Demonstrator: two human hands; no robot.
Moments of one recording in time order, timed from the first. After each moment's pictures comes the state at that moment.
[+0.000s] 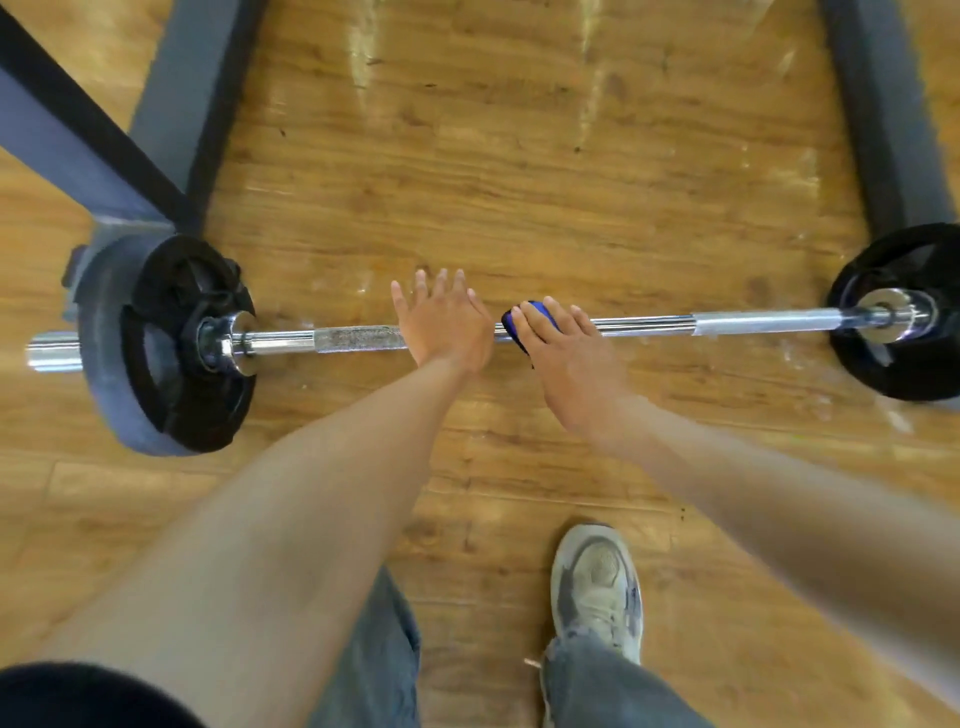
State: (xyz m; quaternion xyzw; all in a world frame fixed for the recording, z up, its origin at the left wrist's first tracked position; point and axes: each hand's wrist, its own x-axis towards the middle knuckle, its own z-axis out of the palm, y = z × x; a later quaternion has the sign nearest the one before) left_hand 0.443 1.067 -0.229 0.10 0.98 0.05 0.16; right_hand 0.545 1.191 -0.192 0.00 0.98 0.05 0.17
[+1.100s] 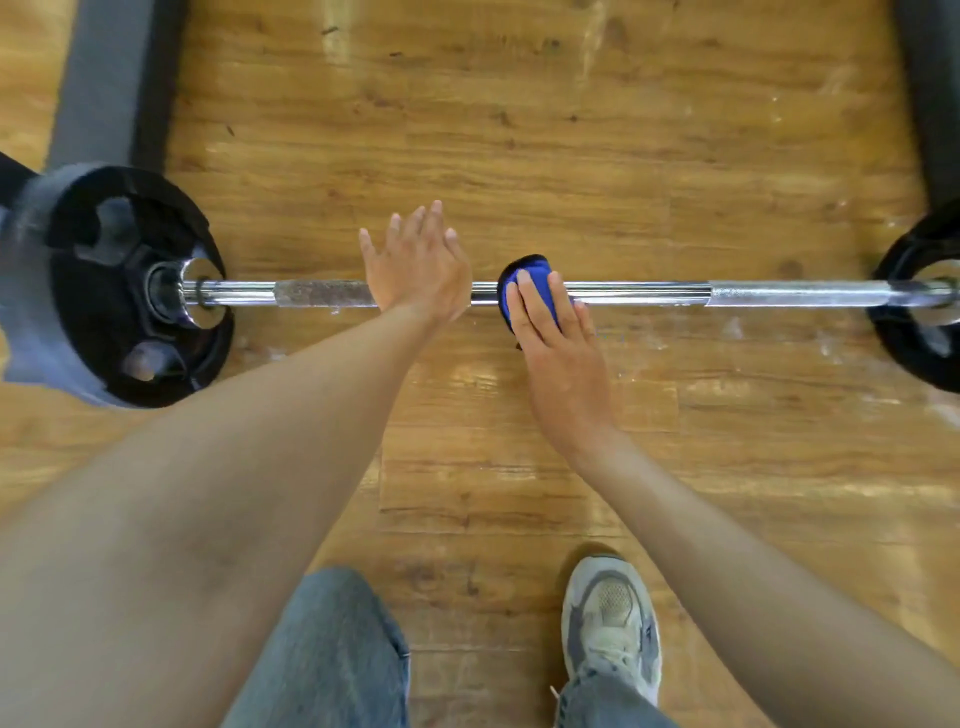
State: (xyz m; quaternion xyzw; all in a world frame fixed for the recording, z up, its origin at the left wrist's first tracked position) left_hand 0.343 1.096 -0.244 0.12 0.98 0.07 0.16; right_hand 0.515 1.196 -0.235 0.10 0.99 -0.05 -0.03
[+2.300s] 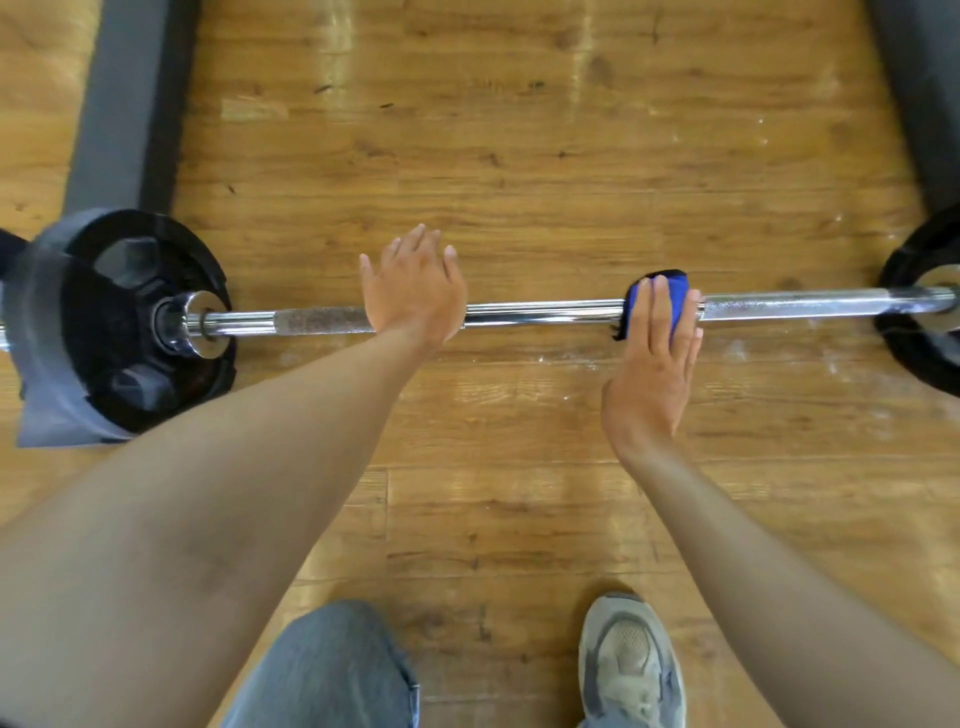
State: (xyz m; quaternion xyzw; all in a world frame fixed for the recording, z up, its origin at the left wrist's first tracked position) left_hand 0.314 1.109 -0.246 0.13 0.98 0.11 0.10; right_hand 0.510 1.263 -0.244 0.35 0.93 -0.06 -0.04
